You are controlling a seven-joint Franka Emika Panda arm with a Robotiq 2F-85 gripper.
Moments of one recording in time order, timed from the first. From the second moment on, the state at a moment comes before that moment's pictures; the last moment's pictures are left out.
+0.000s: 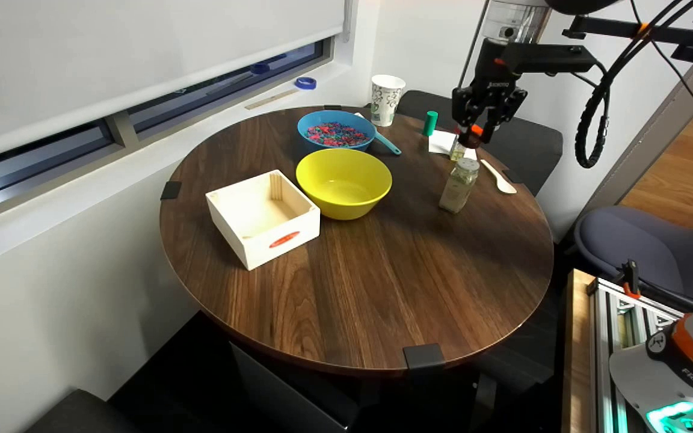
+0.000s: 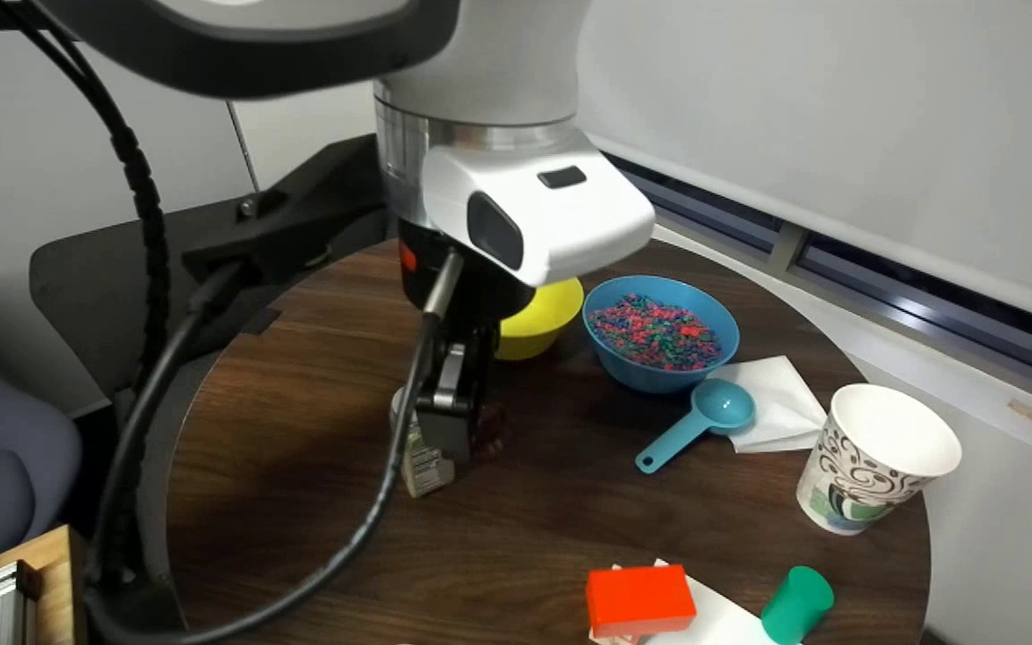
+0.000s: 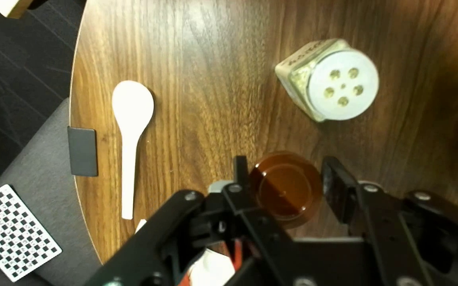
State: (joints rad) arm -0.13 -0.21 -0.06 -2.17 -0.02 1.93 0.56
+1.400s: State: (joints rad) arm -0.09 -0.26 0.00 -2.21 0.08 1.87 0.47
